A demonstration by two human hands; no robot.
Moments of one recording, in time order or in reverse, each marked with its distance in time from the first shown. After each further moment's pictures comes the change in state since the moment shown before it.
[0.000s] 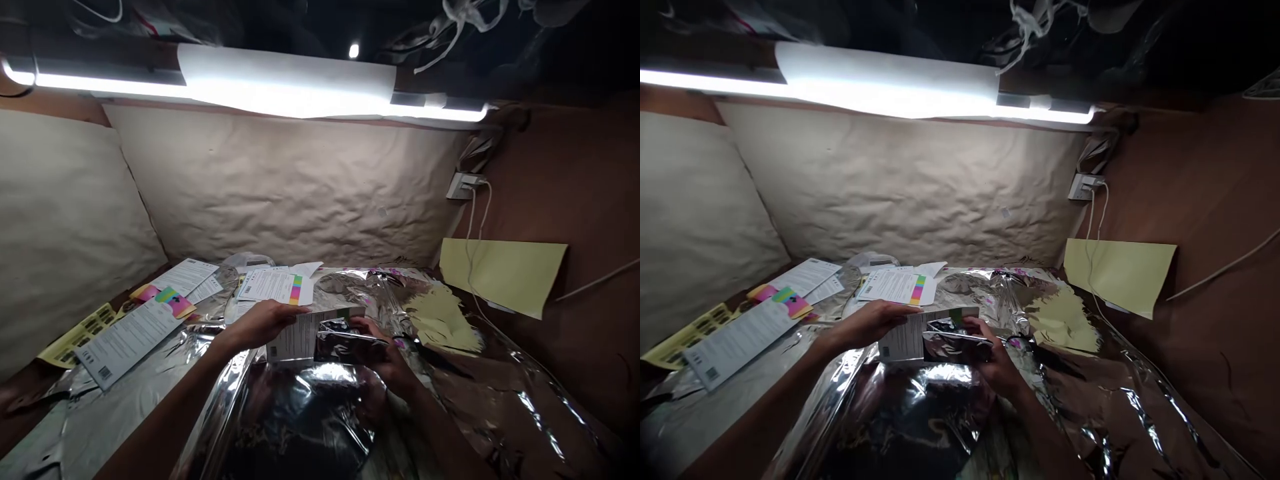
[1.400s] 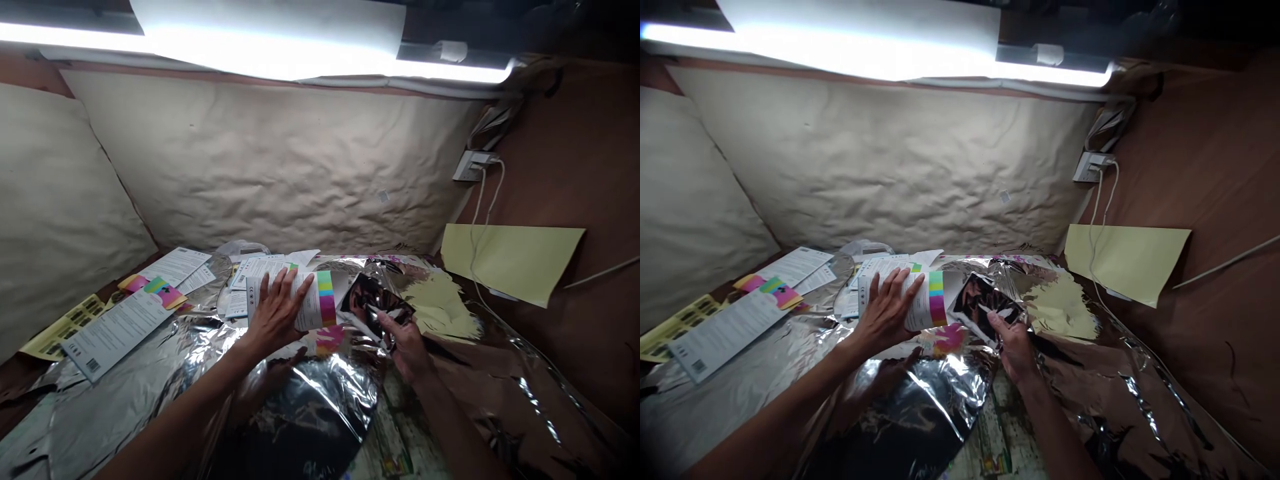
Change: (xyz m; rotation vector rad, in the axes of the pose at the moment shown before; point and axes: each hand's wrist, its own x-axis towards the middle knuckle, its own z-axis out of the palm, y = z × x) left_hand 0.022 0.013 0.062 0.567 0.429 -0.050; right_hand 0.003 0.007 -0.021 0.453 0.493 0.307
